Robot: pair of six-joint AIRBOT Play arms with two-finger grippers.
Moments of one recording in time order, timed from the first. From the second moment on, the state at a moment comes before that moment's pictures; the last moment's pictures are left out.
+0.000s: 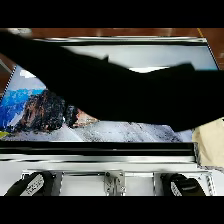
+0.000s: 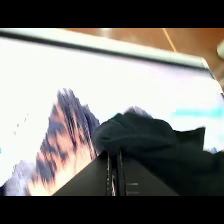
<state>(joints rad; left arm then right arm) 0.35 -0.97 1.78 0.78 -1.39 -1.45 0.12 -0.58 1.54 -1.48 1.35 1.84</state>
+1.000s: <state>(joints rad) 0.35 -0.71 0.83 0.73 -1.40 -1.40 0.11 -0.82 0.97 -1.39 1.26 1.76</state>
